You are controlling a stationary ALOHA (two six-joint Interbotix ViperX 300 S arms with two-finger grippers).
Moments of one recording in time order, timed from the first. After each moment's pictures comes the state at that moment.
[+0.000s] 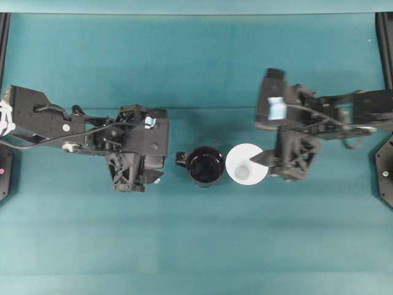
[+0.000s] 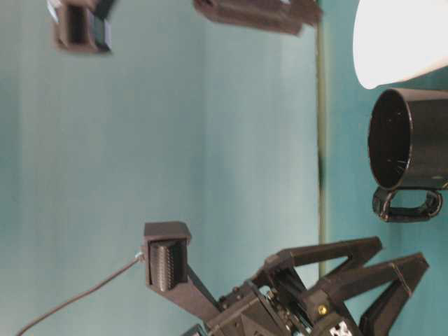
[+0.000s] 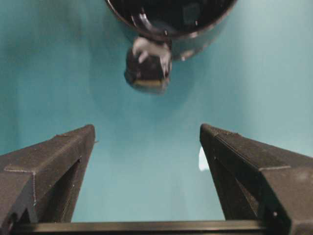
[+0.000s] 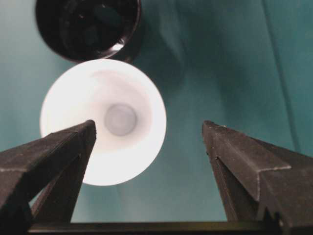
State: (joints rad) left arm 0.06 0.00 0.72 0.02 0.17 0.14; right arm -0.10 -0.21 0.73 0.00 0.51 0.11
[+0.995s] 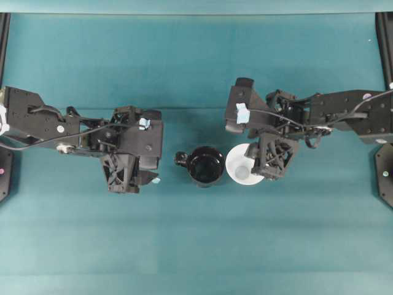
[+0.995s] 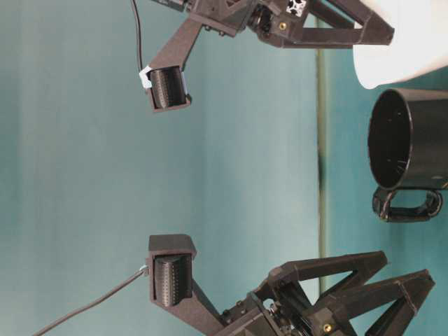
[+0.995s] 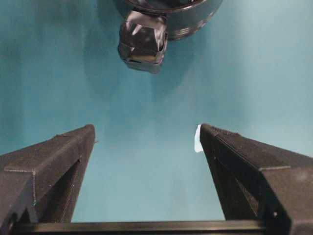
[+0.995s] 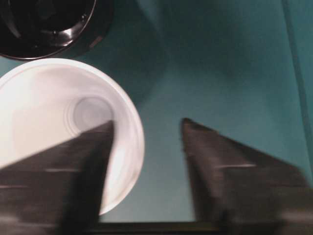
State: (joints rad) left arm 0.06 -0.02 0.75 0.02 0.17 0.13; right arm -0.13 -0.06 0.67 0.00 0.55 0.11
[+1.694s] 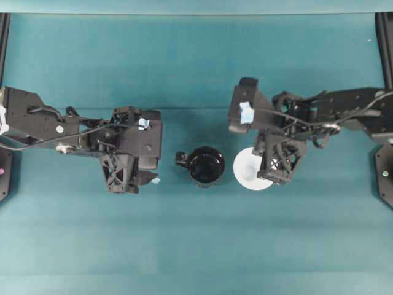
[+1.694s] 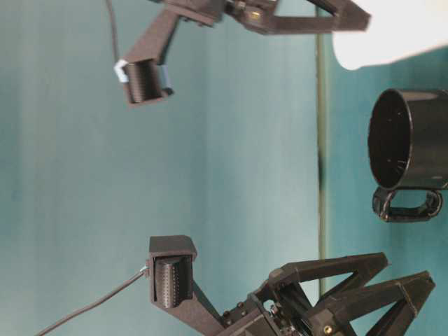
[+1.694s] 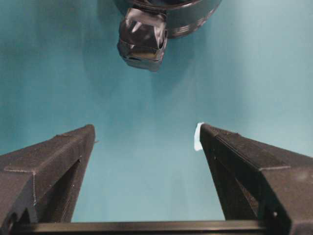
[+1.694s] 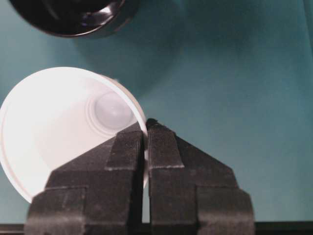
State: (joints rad) left arm 0.06 -0.02 0.75 0.02 0.17 0.13; right arm -0.11 -0.14 0.63 0.08 0.70 0.11
